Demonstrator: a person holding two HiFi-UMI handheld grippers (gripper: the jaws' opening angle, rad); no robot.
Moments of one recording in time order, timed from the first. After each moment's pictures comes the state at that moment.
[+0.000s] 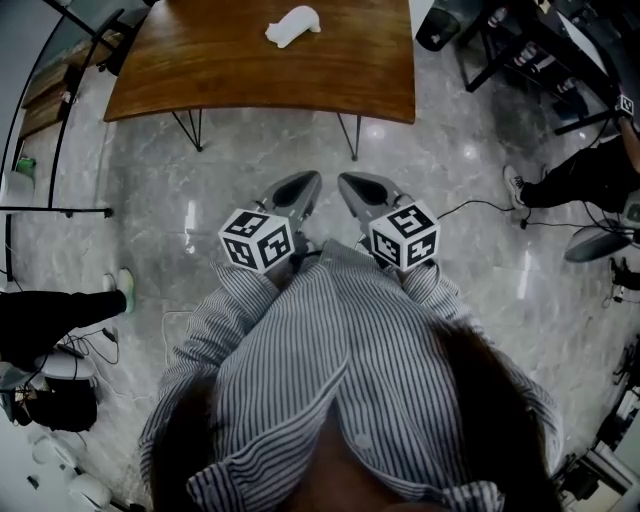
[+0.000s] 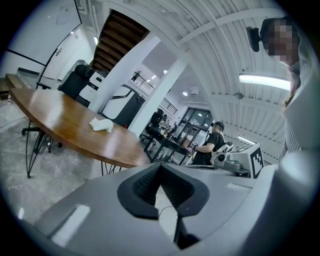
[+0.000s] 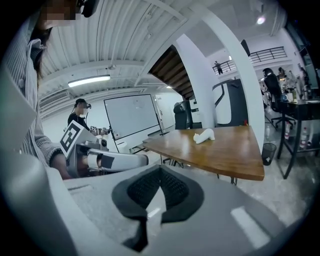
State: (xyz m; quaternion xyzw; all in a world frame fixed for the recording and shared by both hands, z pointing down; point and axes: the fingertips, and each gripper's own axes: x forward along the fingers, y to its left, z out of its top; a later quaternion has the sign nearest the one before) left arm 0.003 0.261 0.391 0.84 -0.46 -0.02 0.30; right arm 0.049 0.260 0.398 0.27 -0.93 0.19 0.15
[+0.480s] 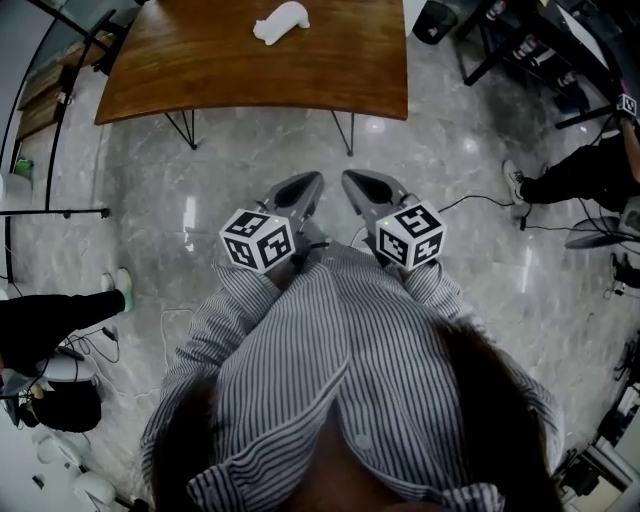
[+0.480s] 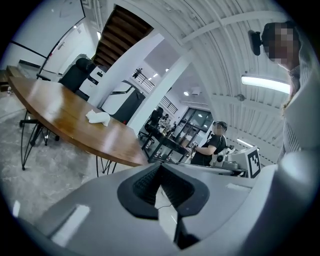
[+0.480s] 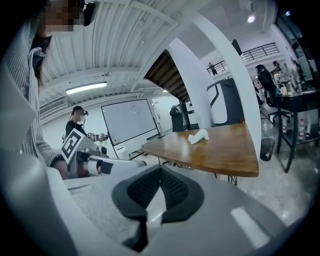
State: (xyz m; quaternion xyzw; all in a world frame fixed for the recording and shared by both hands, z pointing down) left arm 0.030 0.247 0.405 0.84 -0.45 -0.03 0.31; right arm 0.080 0.242 0.404 0.28 -0.93 0.21 0.12
